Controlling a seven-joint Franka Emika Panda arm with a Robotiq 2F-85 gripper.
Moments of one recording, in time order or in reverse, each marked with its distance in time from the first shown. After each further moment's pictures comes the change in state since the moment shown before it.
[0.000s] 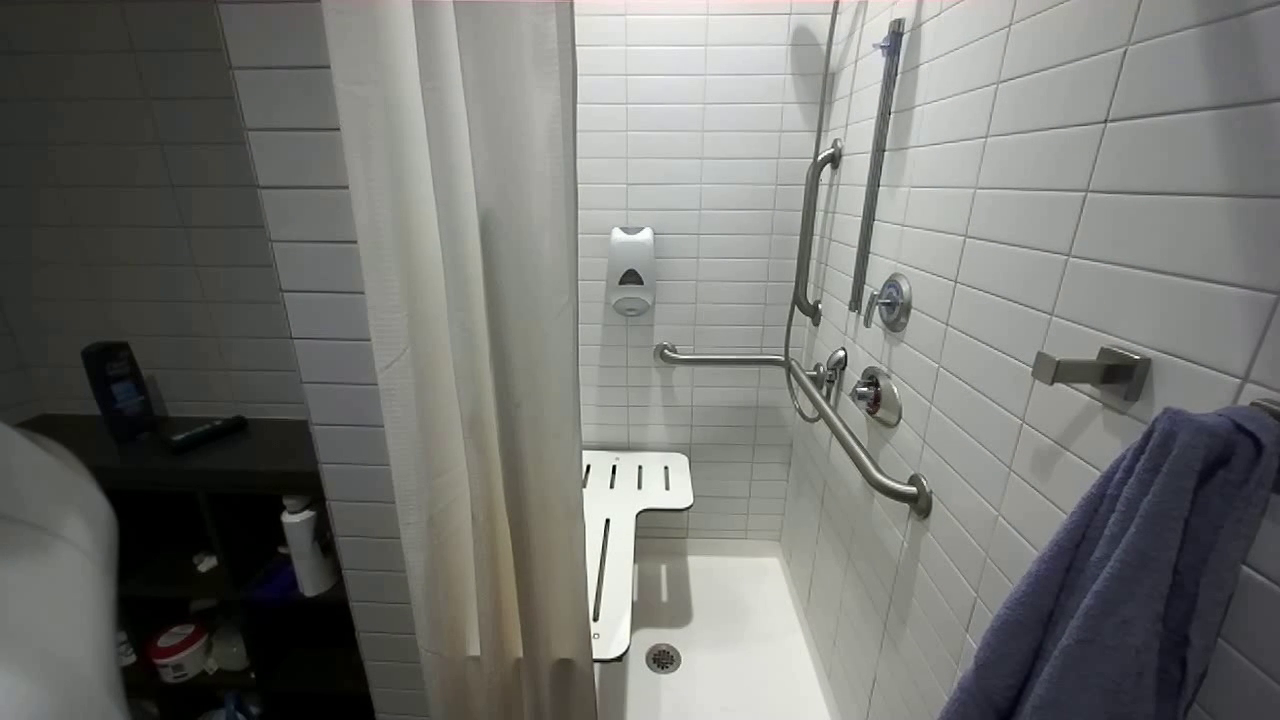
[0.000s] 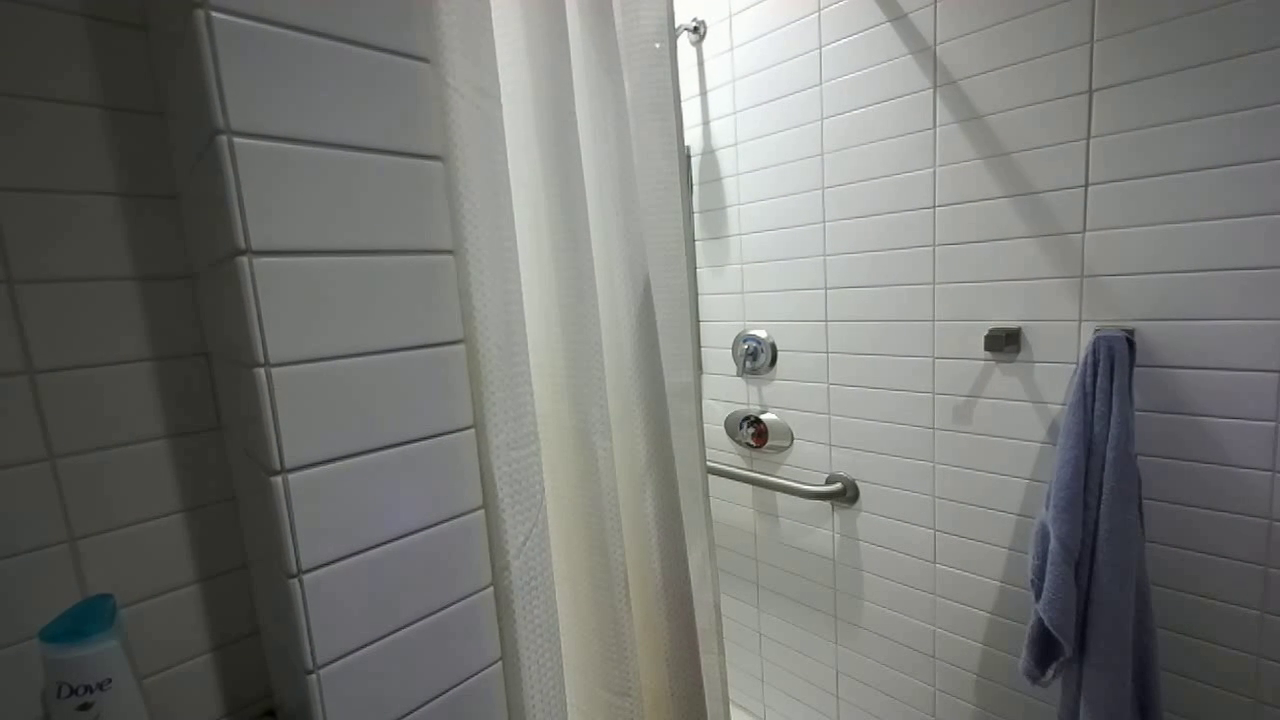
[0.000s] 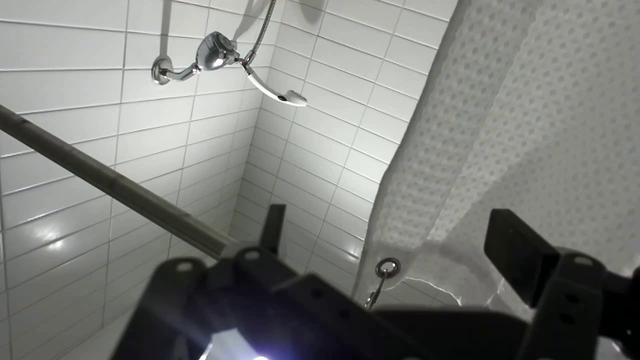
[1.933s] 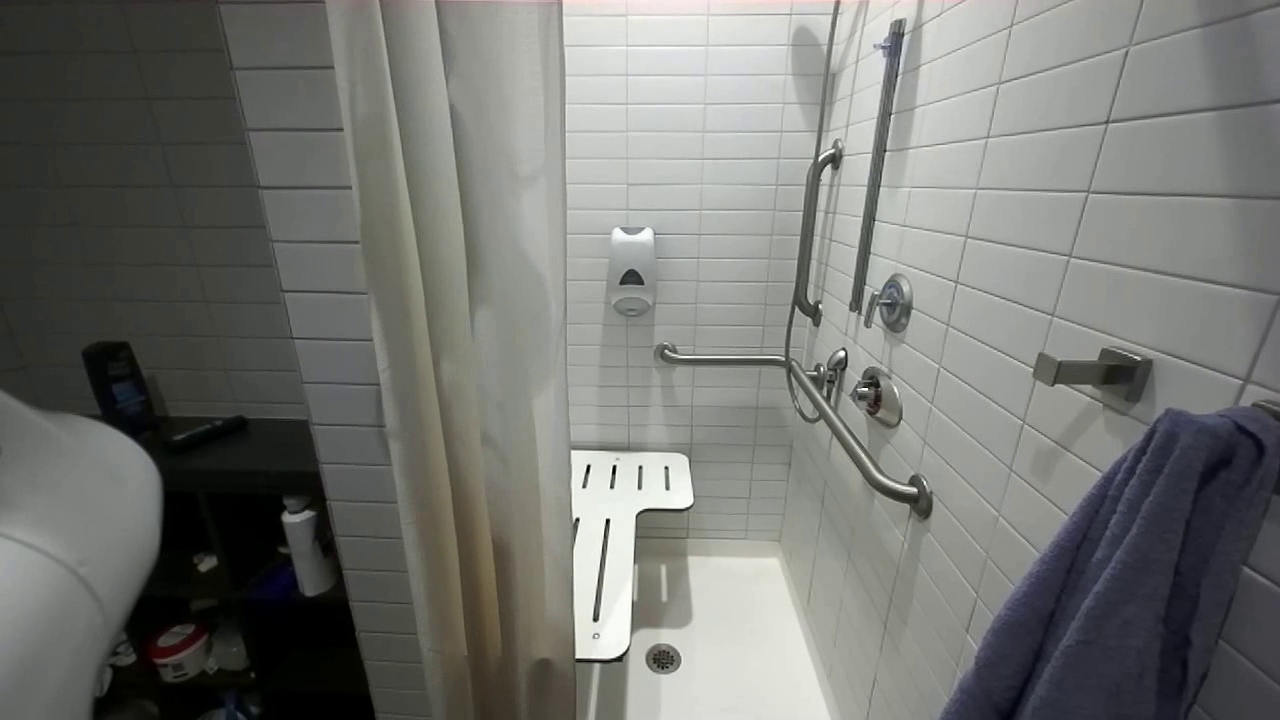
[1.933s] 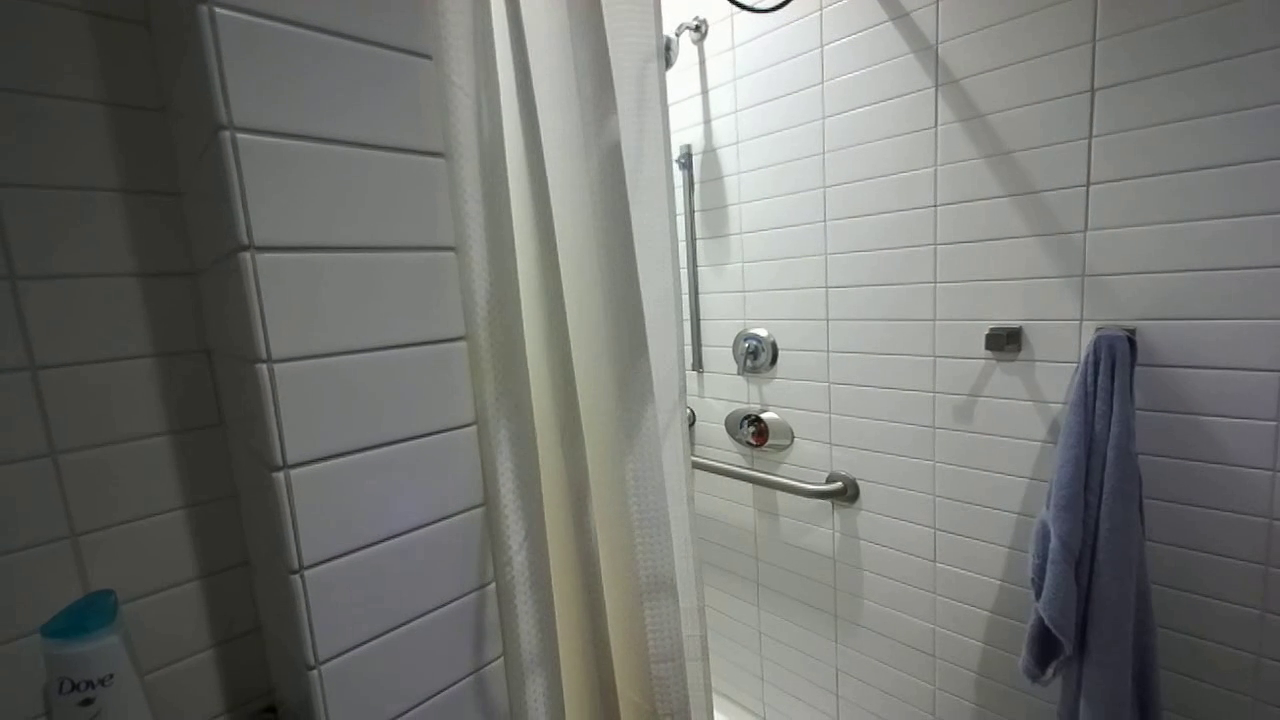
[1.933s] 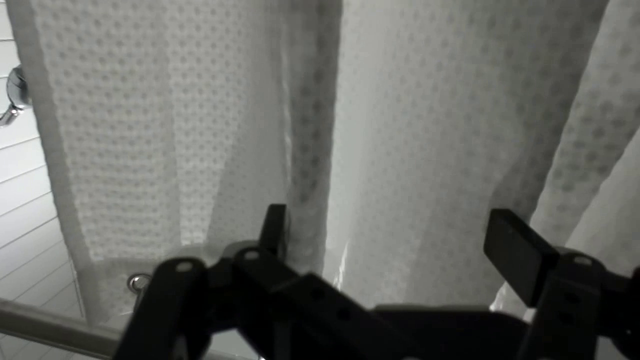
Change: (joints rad) arm -0.257 0.045 0.487 0.138 -0.059 -0.037 0.366
